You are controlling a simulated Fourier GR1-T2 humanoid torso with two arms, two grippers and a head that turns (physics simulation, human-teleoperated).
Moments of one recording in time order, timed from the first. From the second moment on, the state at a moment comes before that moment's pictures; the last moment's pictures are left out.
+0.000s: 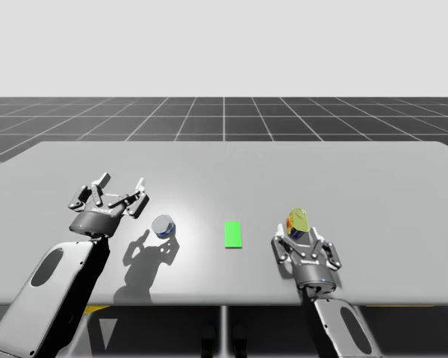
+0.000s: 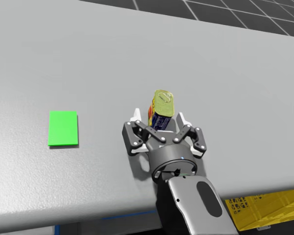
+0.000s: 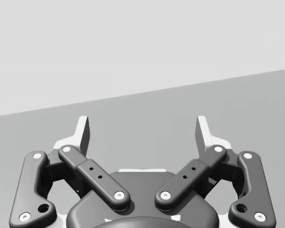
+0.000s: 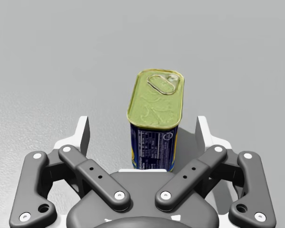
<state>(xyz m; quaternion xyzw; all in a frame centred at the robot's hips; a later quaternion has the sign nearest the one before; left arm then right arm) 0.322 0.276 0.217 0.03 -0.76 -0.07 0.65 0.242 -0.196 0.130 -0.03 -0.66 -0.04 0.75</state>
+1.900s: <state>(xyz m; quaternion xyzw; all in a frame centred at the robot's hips) 0.321 0.275 0.215 0.03 -0.75 -0.08 0.65 0.259 -0.217 0.205 -0.04 -0.72 -0.03 0.69</state>
